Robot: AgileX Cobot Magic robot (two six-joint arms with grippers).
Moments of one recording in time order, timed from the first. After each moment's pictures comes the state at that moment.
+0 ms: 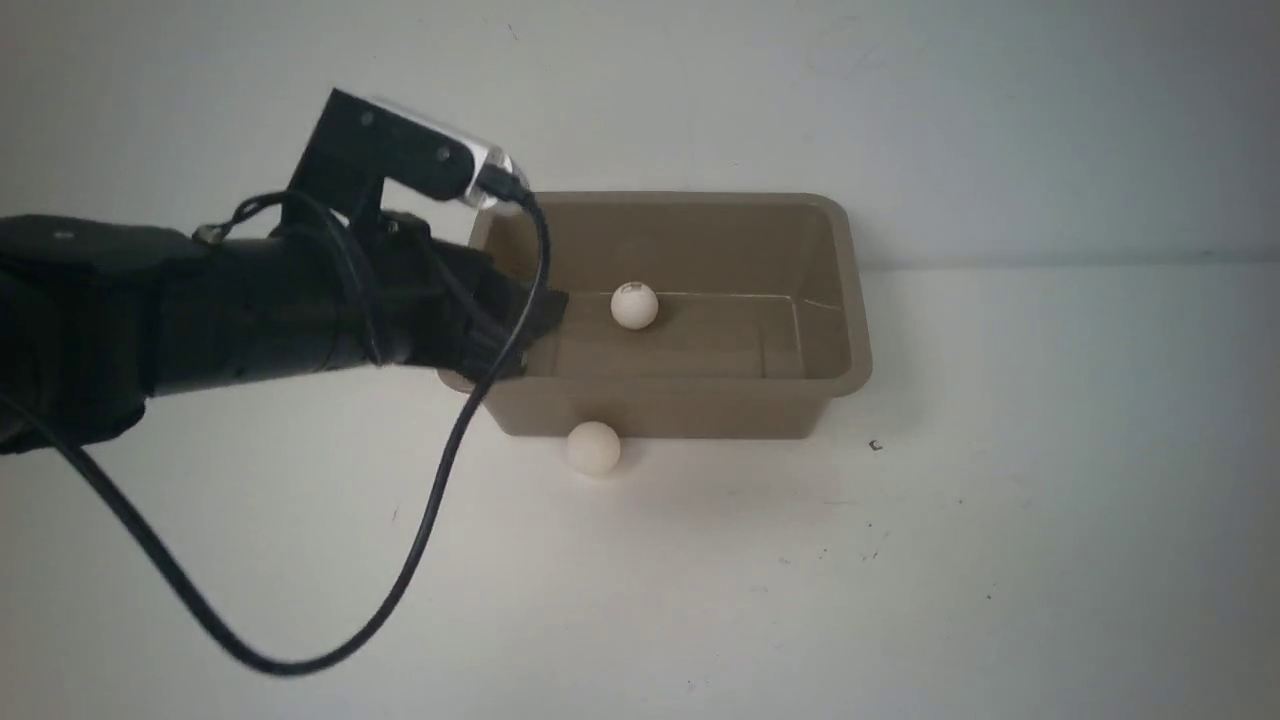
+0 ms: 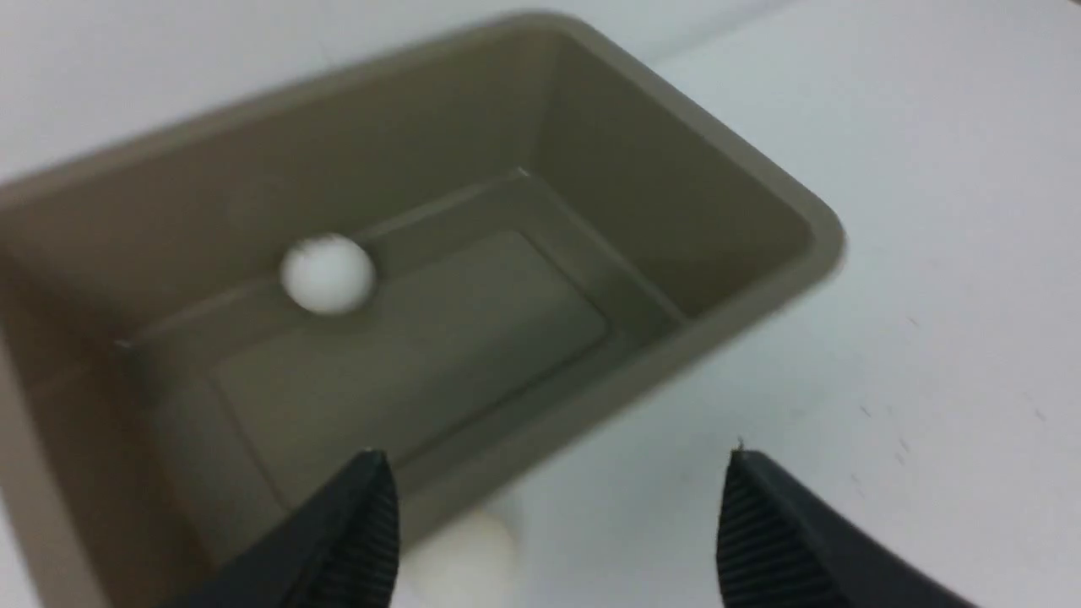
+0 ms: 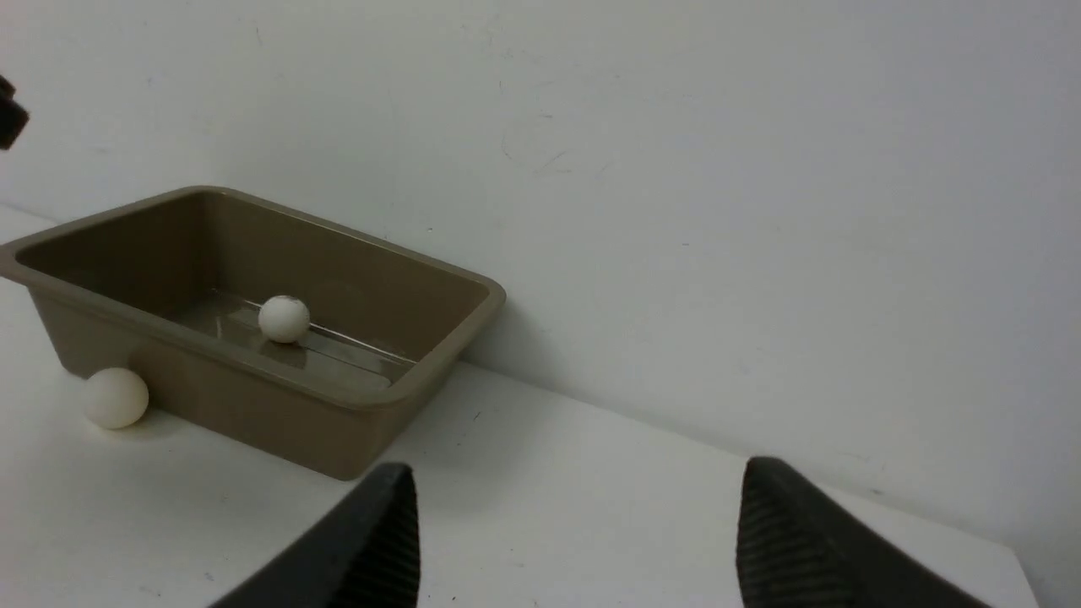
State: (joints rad) right arm 0.13 -0.01 -0.38 0.16 0.63 -0.37; left arm -0.24 1.48 -0.91 -1.39 0.43 1.51
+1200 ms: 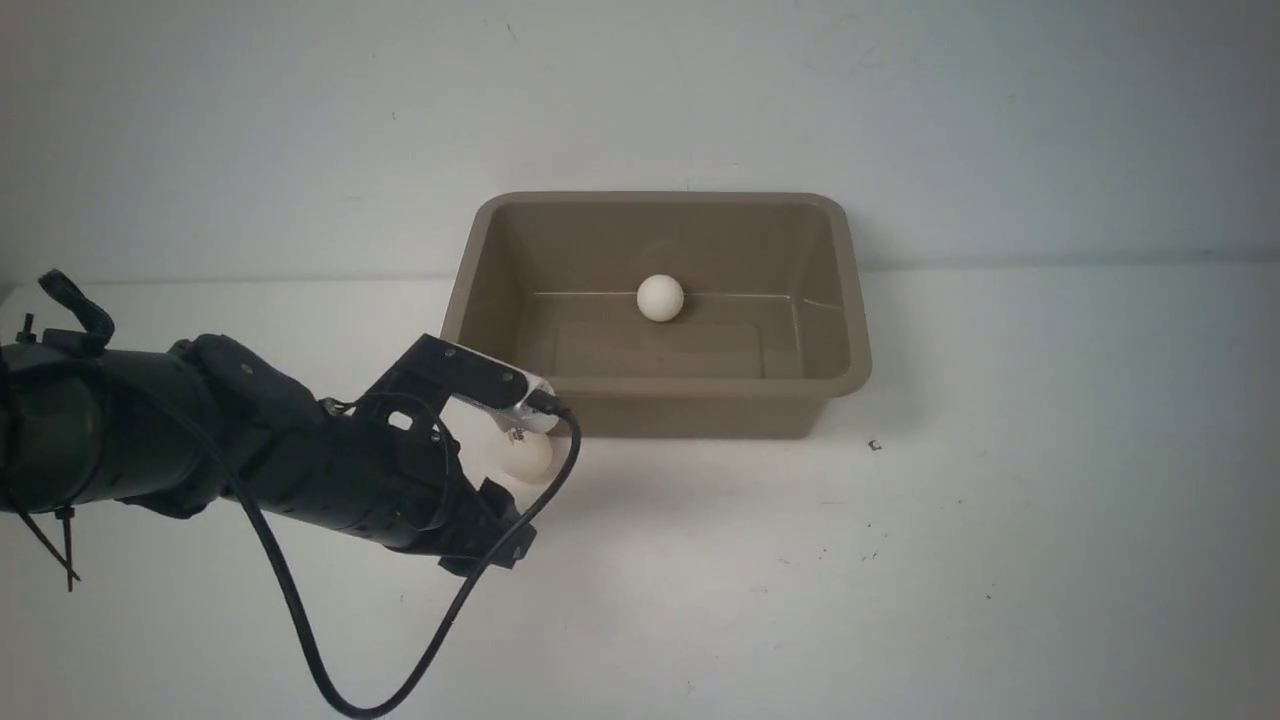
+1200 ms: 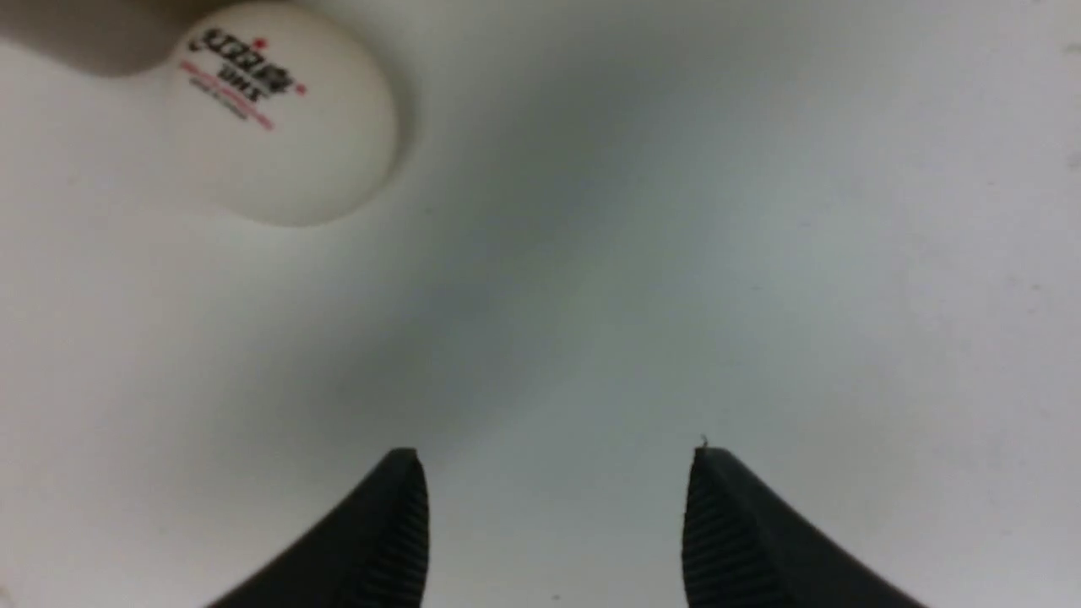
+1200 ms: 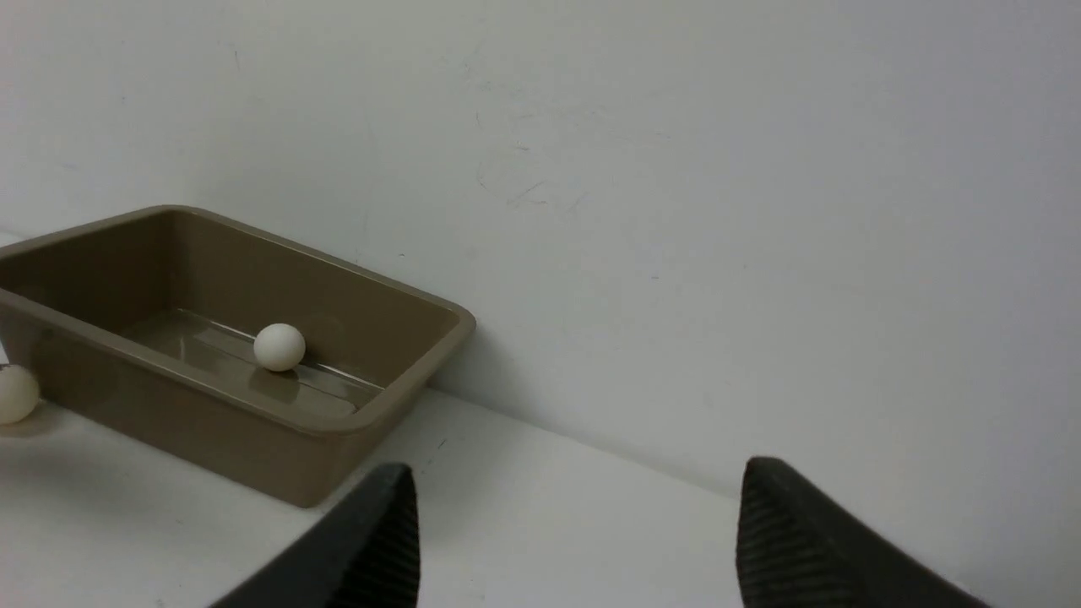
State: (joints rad) right arm 0.13 -0.01 -0.38 0.13 0.59 -0.39; left arm -0.22 1.75 -0.88 -0.96 0.42 1.11
